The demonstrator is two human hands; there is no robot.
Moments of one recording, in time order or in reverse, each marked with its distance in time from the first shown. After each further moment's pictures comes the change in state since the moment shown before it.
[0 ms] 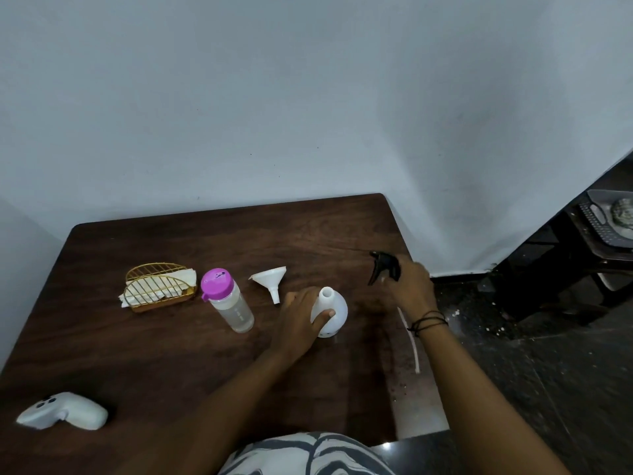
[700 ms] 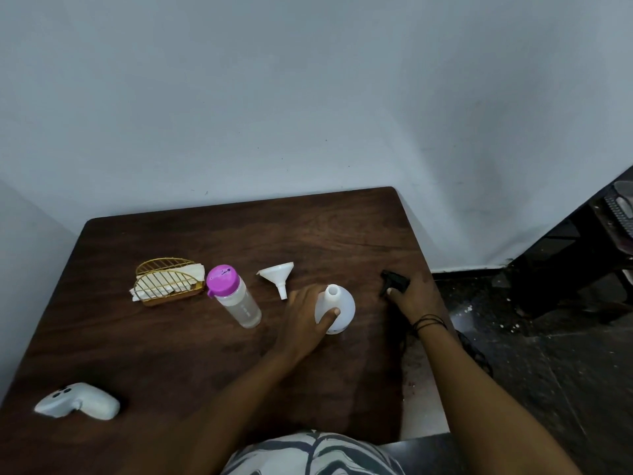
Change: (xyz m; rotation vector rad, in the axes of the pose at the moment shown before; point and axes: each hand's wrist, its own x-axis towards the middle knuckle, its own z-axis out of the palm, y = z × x) left_hand -0.003 0.002 -0.002 0.015 -0.010 -0.078; right_hand -0.003 0.023 0.025 -0.124 -0.095 0.249
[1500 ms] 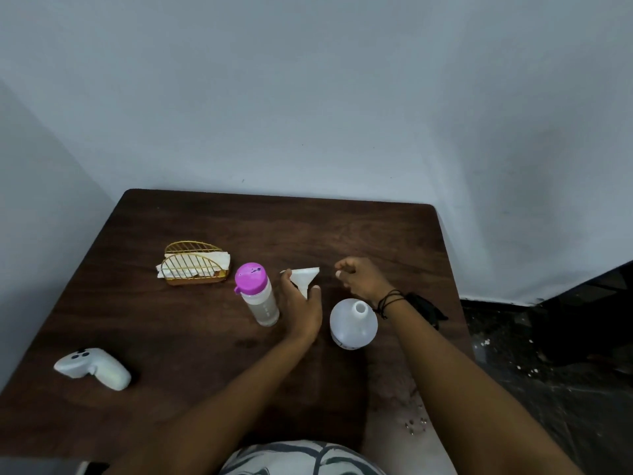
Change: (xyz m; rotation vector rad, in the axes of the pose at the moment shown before) left_hand 0.036 -0.003 -0.017 -0.456 0.444 -0.621; right_hand 0.022 -0.140 0.049 0.200 -0.520 -0.385
